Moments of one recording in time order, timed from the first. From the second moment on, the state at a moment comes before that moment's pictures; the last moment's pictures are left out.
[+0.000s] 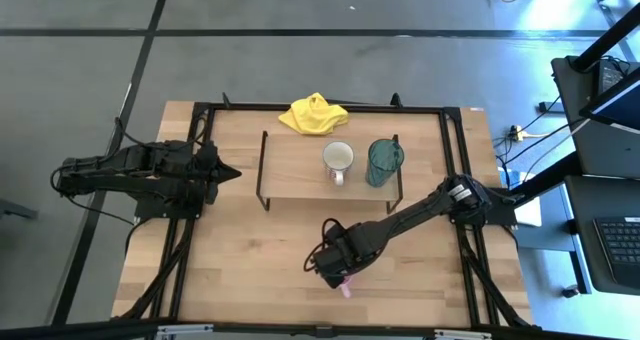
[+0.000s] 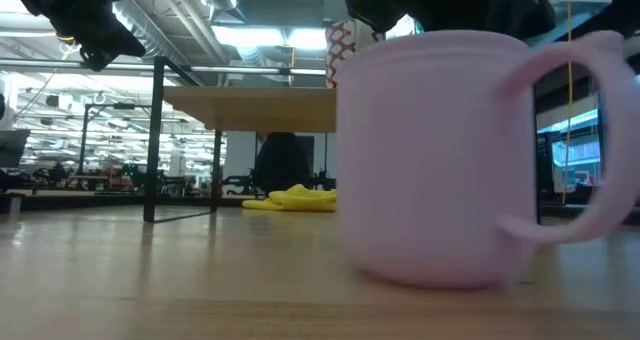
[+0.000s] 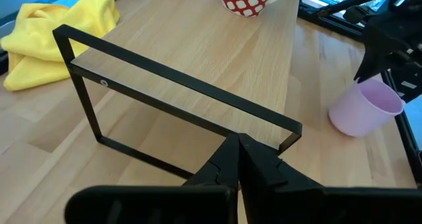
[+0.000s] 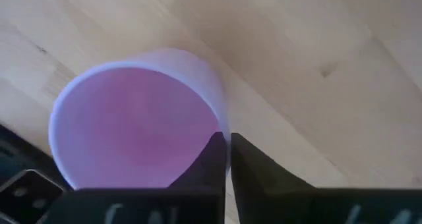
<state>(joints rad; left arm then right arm) 0.07 0.38 0.59 -0.73 -0.09 -0.36 0.44 2.17 1.91 -1.23 -0.03 1.28</state>
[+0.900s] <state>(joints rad) -0.02 0.38 0.59 -0.73 -0.07 -0.48 0.32 2.17 1.91 -0.78 0.02 1.21</state>
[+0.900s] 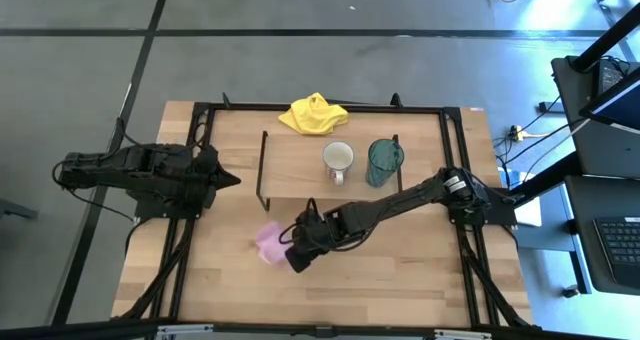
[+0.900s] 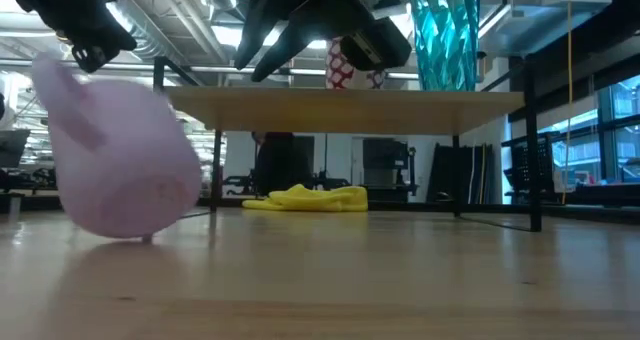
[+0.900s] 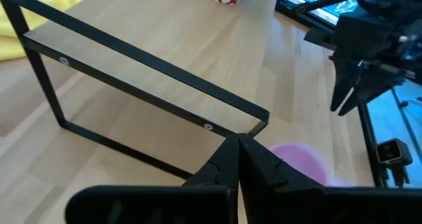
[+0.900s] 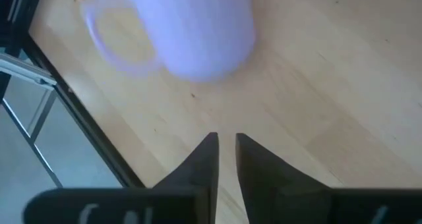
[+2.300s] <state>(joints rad) -0.77 0.66 0.53 -0.84 -0.27 -1.16 0.35 2.16 2.05 -0.70 0.03 0.96</state>
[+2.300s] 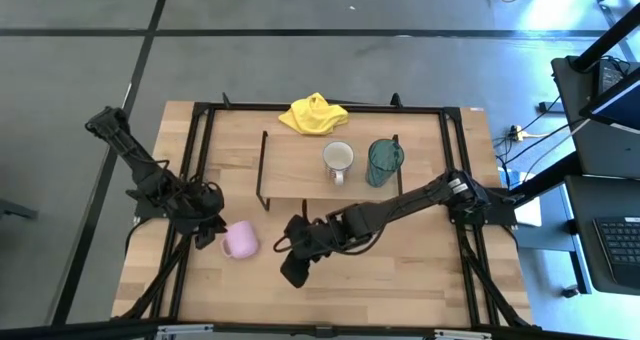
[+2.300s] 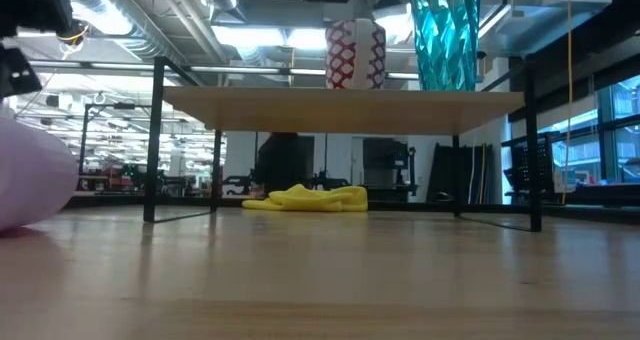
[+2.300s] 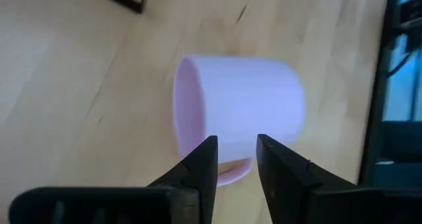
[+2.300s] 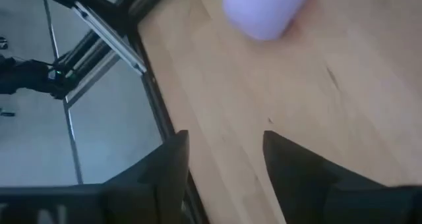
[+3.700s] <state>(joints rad) -0.79 0.64 0.51 -0.93 -0.38 -0.93 0.38 2.16 2.15 -0.93 0.05 1.04</state>
